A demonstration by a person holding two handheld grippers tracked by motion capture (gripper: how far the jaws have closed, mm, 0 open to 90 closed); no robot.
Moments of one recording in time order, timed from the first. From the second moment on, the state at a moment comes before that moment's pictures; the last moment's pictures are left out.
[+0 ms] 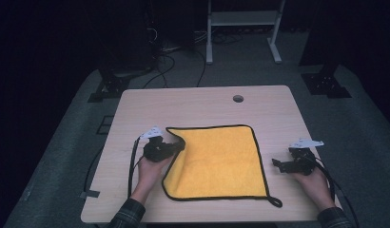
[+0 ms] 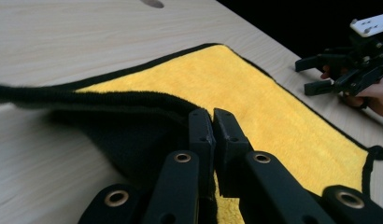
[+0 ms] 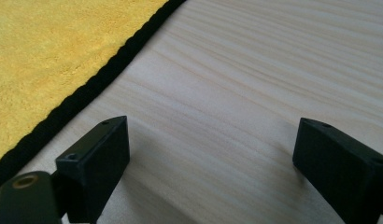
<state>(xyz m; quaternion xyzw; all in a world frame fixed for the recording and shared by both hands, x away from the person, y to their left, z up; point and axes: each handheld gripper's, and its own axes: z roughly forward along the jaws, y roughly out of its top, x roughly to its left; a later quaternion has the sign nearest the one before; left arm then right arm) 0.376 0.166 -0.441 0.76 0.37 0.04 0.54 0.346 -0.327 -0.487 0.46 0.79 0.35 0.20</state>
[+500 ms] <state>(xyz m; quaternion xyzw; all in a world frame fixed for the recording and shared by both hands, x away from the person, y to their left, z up) 0.387 0.117 -0.441 0.77 0.33 0.01 0.54 0.346 -0.327 -0.487 0.46 0.79 0.35 0.20</state>
